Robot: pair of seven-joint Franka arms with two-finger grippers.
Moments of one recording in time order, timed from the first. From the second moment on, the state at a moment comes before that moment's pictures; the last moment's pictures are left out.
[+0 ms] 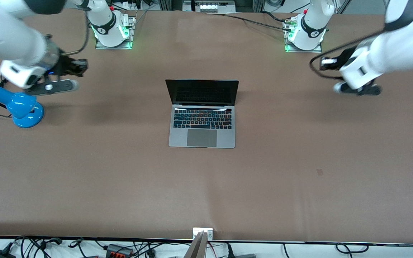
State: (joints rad) left arm -0.02 0.07 -0.15 -1.71 -0.28 1.34 -0.17; right arm 0.22 0.04 0.07 -1.65 0.05 1.38 0.16
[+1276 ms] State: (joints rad) left arm -0.03 0.07 -0.52 -2.15 -0.46 1.92 -0.32; right arm 0.62 -0.10 0.08 -2.13 0.20 1.85 0.63
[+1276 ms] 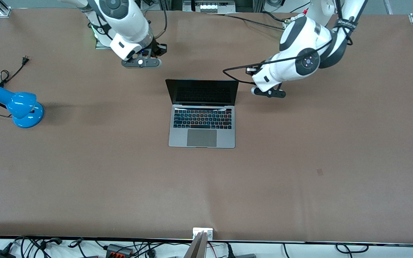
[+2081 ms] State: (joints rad) left arm -0.03 0.11 -0.61 -2.20 -0.47 2.17 -0.42; right arm 0.71 -0.06 0.08 -2.25 0.20 2.11 0.67
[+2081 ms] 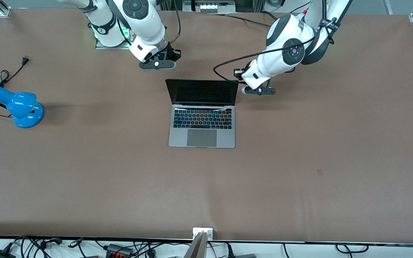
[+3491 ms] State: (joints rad) left arm -0.02 0.17 -0.62 -2.16 -0.47 2.24 -0.45; right arm 0.70 0.09 0.05 -2.25 0.10 2.44 0.68
